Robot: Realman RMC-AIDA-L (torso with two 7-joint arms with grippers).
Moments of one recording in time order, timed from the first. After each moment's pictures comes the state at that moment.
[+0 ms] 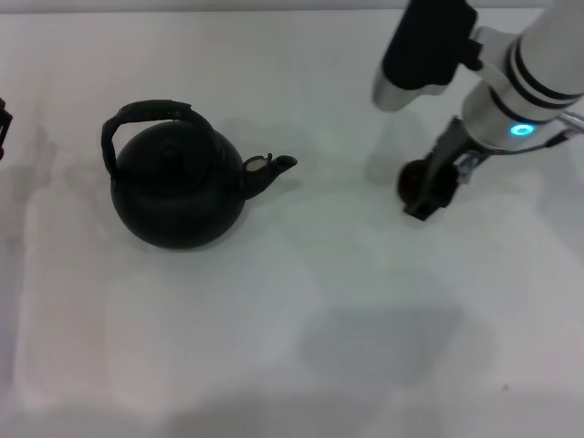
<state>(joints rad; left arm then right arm) -0.31 -2.08 2.54 0.22 -1.27 1.13 -0.38 0.76 2.02 -1.73 -1.11 0.54 1.38 -0.62</state>
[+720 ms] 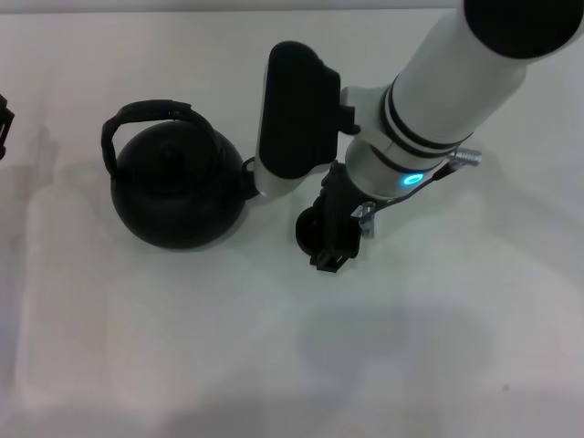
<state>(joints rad) -0.31 -2.08 2.54 0.22 -1.27 1.13 -0.38 0.89 2.03 -2.08 -1.12 0.79 1.26 -0.61</state>
